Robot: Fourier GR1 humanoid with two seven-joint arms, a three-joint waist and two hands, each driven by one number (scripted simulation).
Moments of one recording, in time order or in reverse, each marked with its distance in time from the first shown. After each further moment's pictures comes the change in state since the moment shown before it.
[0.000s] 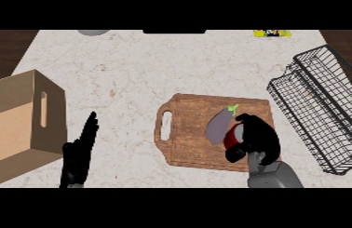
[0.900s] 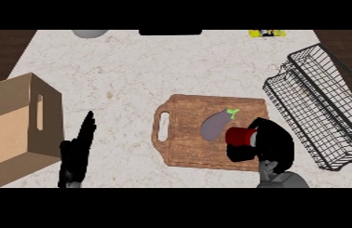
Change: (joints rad) left arm -0.008 -0.018 0.048 0.019 -0.016 -0.019 0.002; right arm 0.094 -0.028 -0.031 -0.026 0.227 -0.079 -0.114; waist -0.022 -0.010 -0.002
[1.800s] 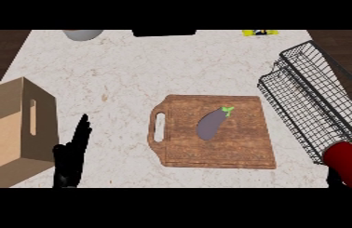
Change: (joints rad) left arm 0.033 0.008 0.018 -0.023 0.006 0.000 -0.001; right arm 0.427 -0.114 -0.320 -0.744 0.058 -0.134 0.019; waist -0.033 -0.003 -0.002
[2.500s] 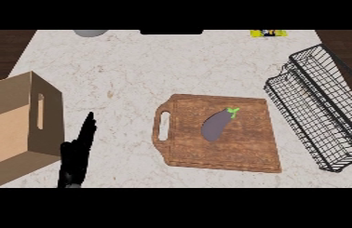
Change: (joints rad) left arm -0.015 -0.009 -0.026 -0.008 -0.023 -0.007 0.021; right arm -0.323 -0.154 -0.184 -0.005 0.037 0.189 0.062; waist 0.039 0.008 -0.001
